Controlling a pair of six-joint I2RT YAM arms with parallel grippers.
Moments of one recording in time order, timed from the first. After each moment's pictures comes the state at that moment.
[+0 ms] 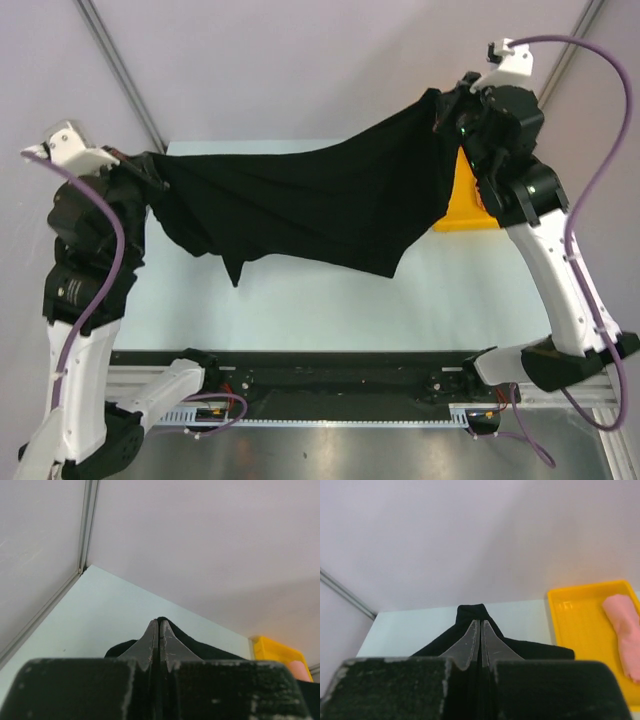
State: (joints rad) left arm -0.30 0.92 1.61 -0.68 -0.54 -0.39; right arm 0.44 1.36 1.86 -0.49 0.32 0.29
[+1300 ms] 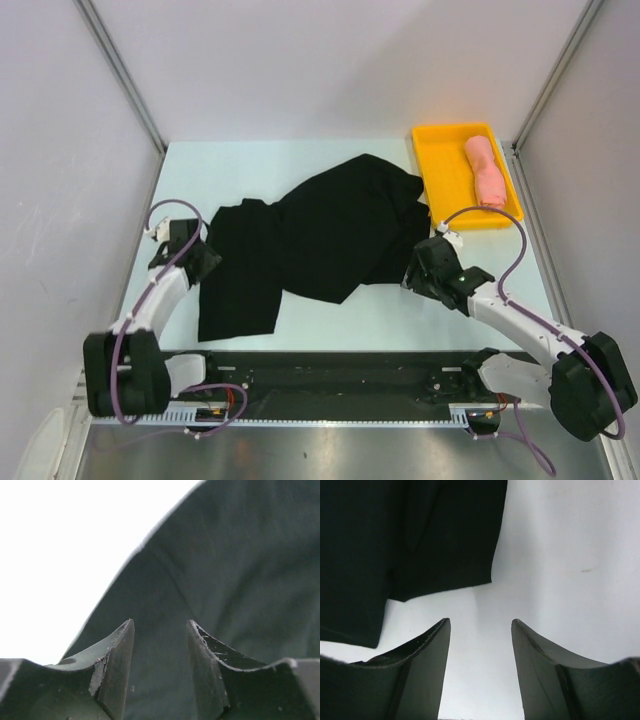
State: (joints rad) left arm 0.04 1.13 0.64 -0.42 -0.23 -0.74; right arm 0.54 1.09 0.63 -0.47 0.25 0.80
